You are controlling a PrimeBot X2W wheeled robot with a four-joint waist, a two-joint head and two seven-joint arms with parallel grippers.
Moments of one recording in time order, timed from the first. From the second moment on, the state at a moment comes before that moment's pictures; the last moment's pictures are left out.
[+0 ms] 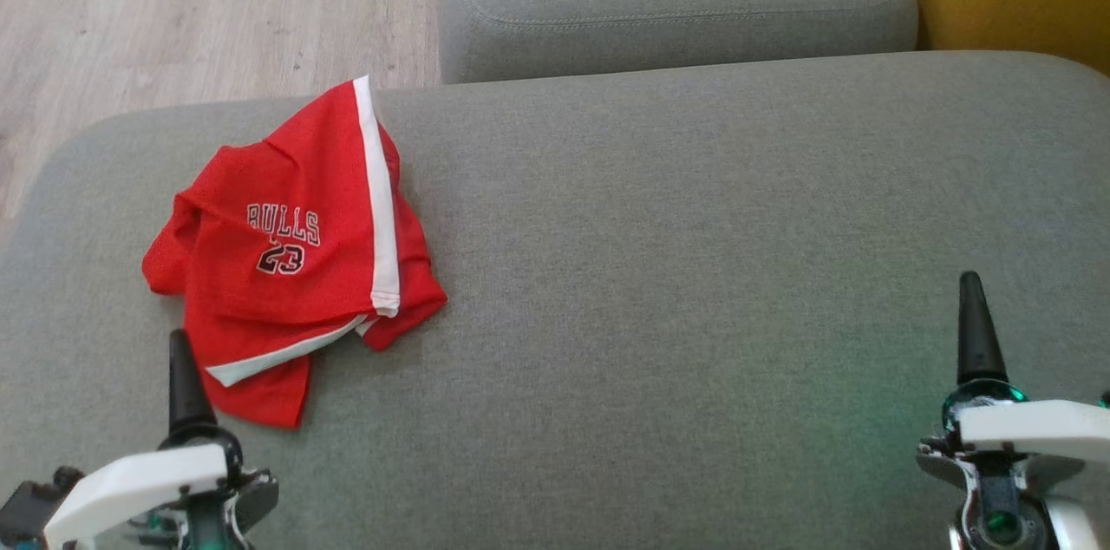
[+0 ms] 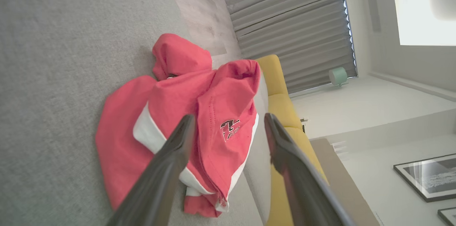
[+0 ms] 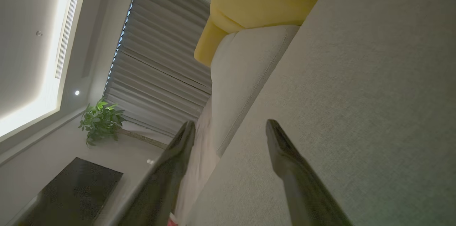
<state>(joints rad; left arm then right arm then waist) -0.02 0.04 0.09 0.21 -1.31 -0.09 -0.01 -0.01 -0.04 -0.10 0.21 1.11 0.13 -0.01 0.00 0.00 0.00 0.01</state>
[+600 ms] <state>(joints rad) -0.02 0.04 -0.04 0.12 -0.92 -0.05 -0.06 -0.01 -0.04 -0.01 0.15 0.73 0.13 -0.06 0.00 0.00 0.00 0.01</state>
